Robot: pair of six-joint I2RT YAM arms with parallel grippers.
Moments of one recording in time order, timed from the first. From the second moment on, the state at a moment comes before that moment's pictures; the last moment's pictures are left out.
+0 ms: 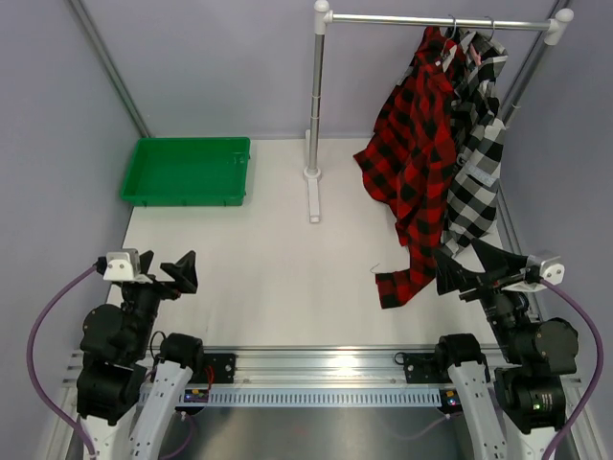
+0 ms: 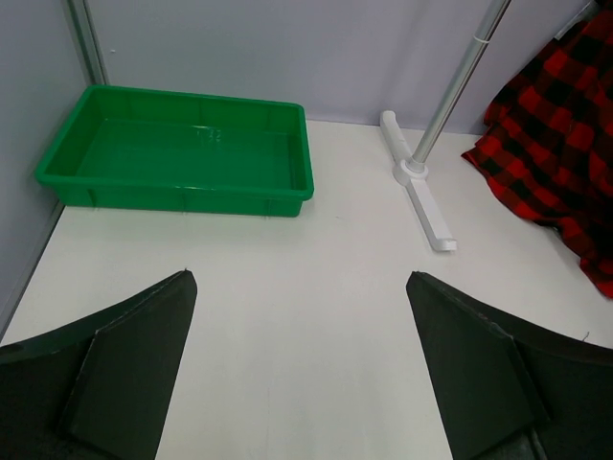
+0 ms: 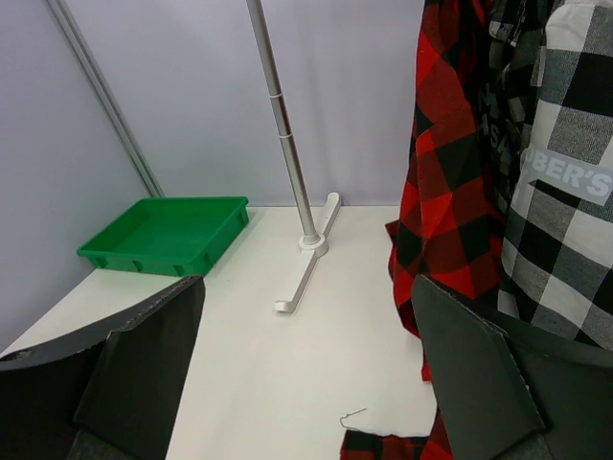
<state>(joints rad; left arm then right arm) -0.22 0.10 0.79 -0.68 -0.12 -0.16 0.10 0.10 0.83 -0.47 -0.21 0.29</state>
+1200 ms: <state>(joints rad) -0.23 0.18 0.59 -0.50 -0.06 -0.19 0.10 1.36 1.90 -0.63 -0.01 0.19</state>
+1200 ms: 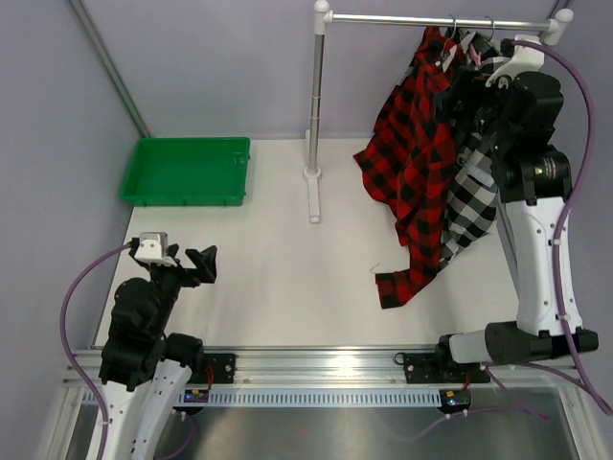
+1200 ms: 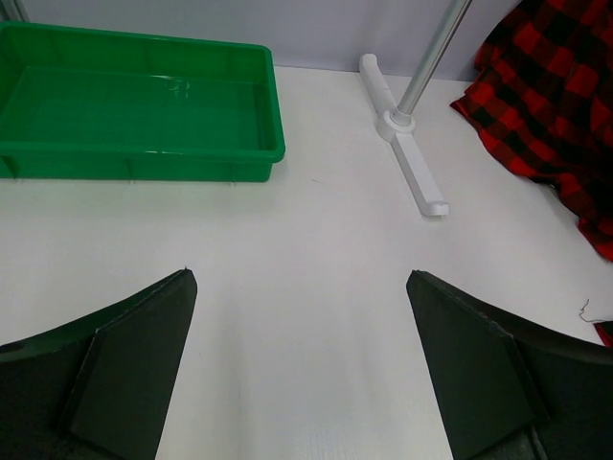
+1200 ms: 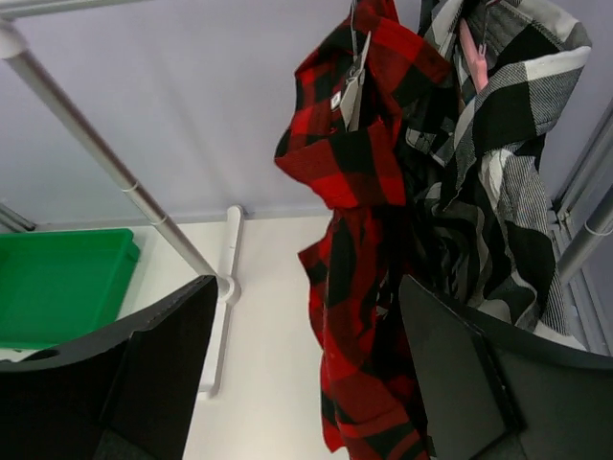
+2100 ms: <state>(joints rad) -0.25 0.16 0.59 -0.50 -0.06 -0.19 0.10 1.70 2.14 -0.68 0.07 0.12</state>
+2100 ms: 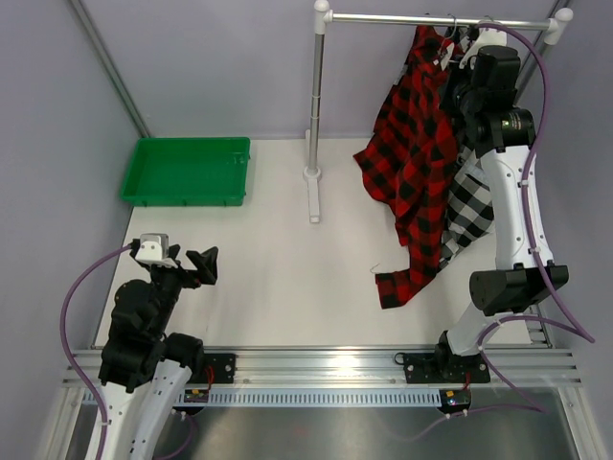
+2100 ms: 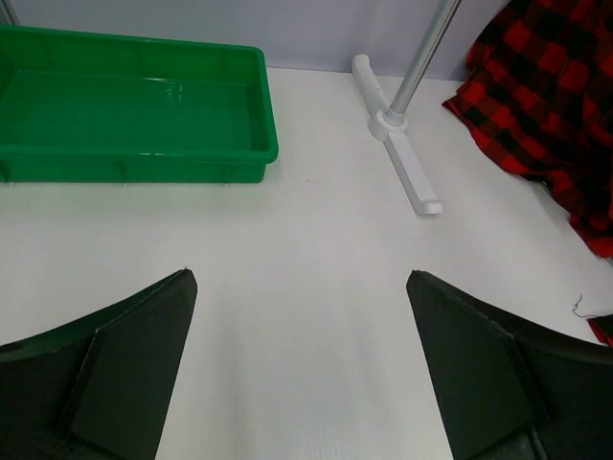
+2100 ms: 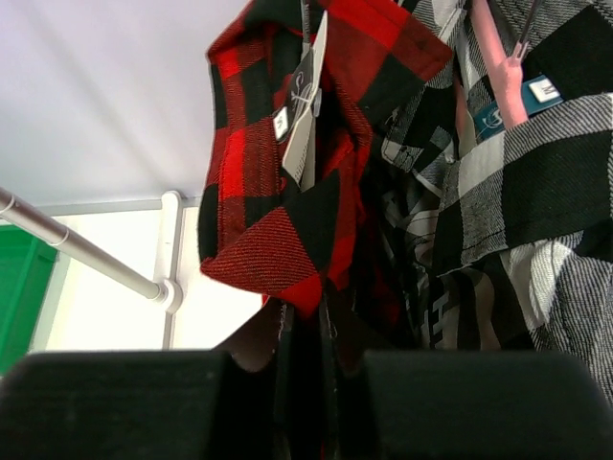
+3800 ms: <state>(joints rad) -0.26 0.34 0.65 -0.52 0.05 -0.22 0.17 0.83 1.29 -0.64 -0.44 0.17</state>
